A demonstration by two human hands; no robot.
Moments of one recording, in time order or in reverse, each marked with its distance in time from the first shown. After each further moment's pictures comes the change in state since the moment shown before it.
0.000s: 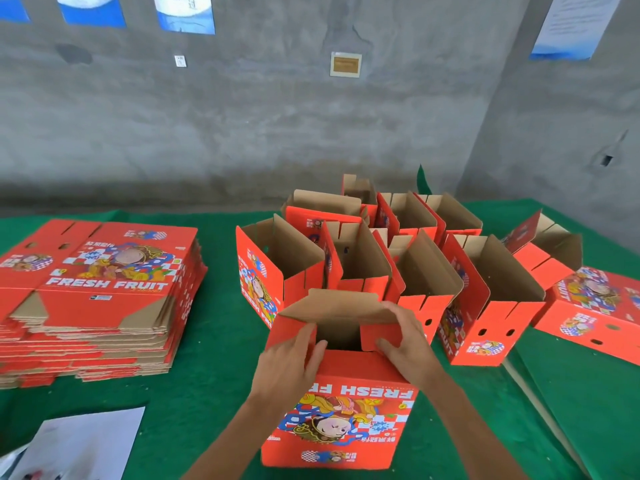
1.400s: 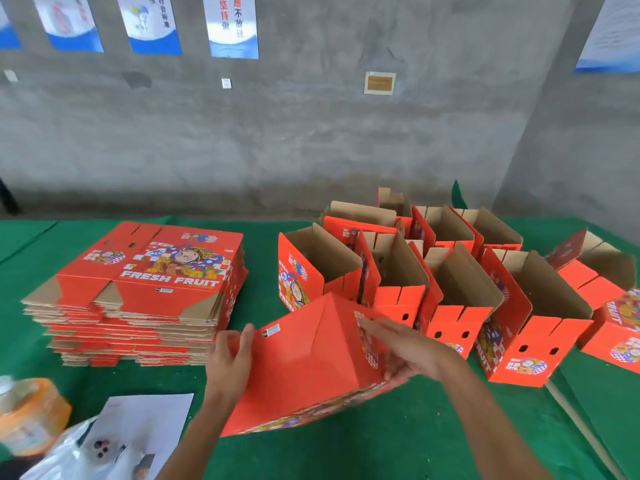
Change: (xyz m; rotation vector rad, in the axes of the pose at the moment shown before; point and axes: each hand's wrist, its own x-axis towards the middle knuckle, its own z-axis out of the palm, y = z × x) left_hand -0.052 -0.118 -0.072 -0.638 0.201 -0.743; right_hand 0.010 -0.114 0.010 0.354 -0.588 0.545
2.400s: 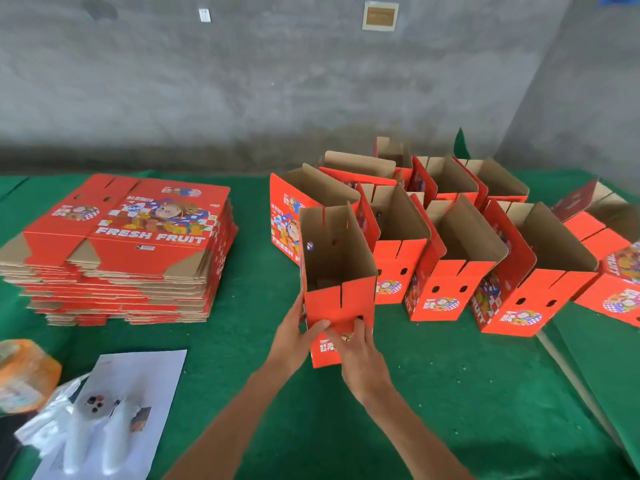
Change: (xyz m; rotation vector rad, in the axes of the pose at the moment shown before) left_hand -0.019 -0.026 0.113 -0.117 -0.483 0.098; right_hand 0.071 0.114 0.118 -1.023 0.449 -0.332
